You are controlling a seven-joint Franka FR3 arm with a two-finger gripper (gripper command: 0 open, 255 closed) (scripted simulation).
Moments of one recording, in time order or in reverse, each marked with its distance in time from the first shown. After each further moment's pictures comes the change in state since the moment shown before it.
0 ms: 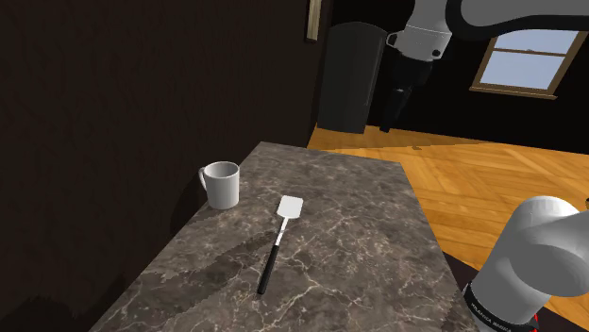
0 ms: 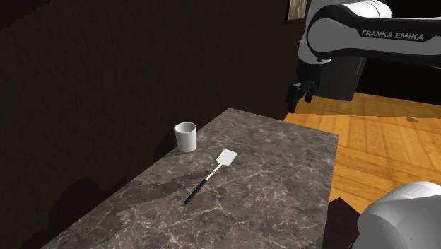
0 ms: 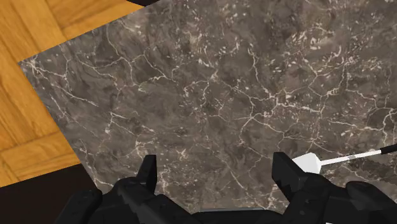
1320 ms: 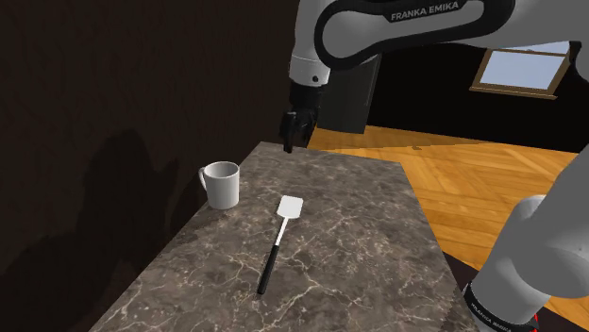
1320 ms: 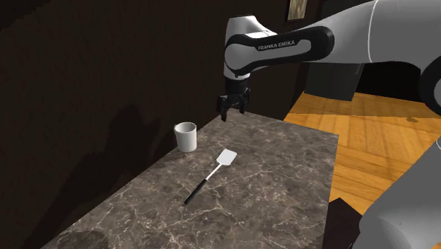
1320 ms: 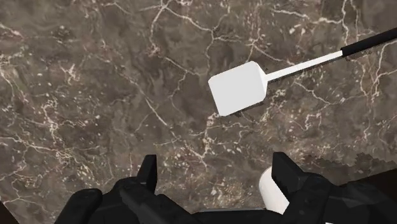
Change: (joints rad) arm 0.054 0.608 0.201 0.352 0.057 0.193 0.264
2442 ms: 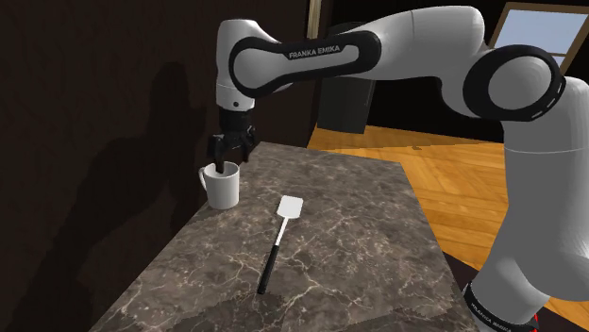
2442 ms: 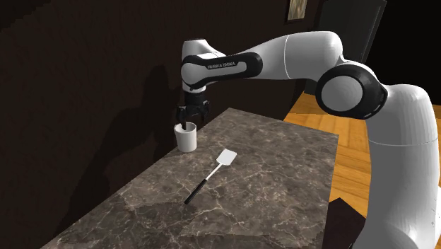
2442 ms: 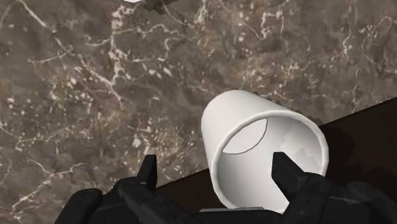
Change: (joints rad) arm 0.116 0.557 0.058 0.528 -0.100 -0.019 0.173
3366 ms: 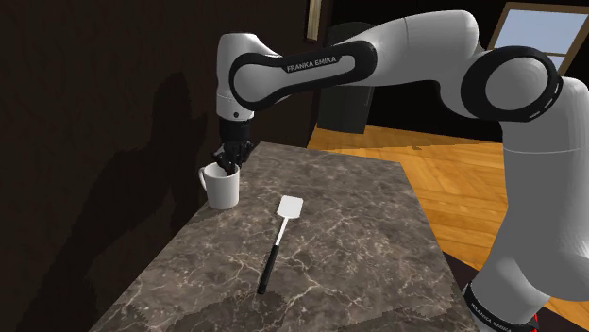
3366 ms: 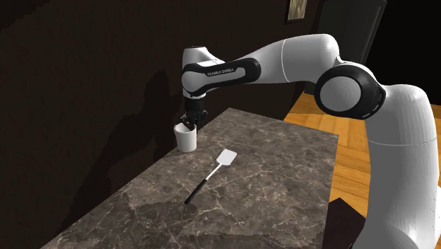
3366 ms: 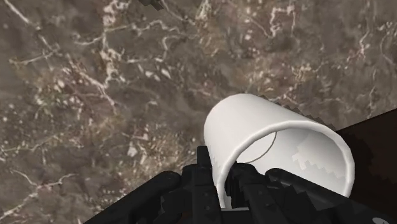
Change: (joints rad) arm -0.002 0.008 -0.002 -0.049 -0.003 0.057 0.001
